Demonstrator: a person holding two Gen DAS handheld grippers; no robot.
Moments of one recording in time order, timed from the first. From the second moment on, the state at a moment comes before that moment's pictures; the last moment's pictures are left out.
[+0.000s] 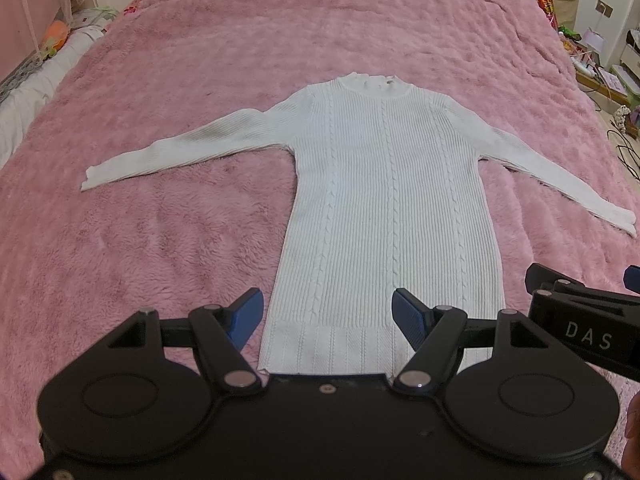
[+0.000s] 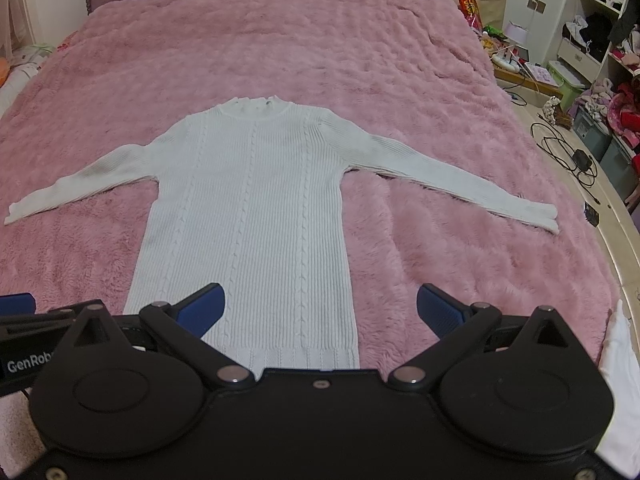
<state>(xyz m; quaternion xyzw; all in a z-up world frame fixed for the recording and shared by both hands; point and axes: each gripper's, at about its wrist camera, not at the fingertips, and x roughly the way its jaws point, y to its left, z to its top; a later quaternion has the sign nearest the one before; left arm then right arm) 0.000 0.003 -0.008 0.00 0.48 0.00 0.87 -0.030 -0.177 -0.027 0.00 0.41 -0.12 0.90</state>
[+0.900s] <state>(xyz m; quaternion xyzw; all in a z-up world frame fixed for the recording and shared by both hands) 0.014 -0.001 -0.016 0.00 0.49 0.00 0.87 -0.025 -0.188 -0.037 0.01 0.42 -0.12 0.90</state>
